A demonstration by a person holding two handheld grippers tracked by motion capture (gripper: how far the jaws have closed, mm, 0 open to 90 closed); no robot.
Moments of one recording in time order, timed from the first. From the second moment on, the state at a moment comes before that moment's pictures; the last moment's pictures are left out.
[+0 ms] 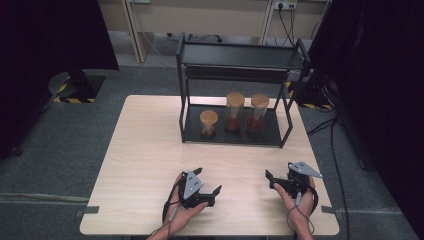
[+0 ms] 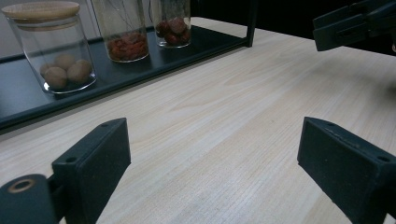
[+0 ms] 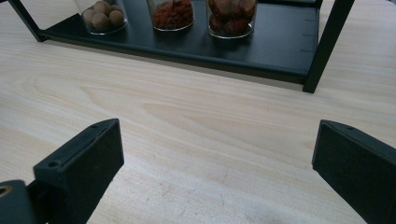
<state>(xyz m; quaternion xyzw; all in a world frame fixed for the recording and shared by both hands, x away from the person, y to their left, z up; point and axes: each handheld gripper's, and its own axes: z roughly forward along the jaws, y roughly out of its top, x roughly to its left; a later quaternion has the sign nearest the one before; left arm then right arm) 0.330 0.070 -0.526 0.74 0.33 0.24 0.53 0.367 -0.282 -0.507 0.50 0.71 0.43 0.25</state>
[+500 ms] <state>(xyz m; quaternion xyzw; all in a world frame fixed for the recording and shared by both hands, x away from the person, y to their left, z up) 0.330 0.070 -0.525 0.74 0.33 0.24 0.53 0.358 -0.288 -0.514 0.50 0.71 0.43 0.25</state>
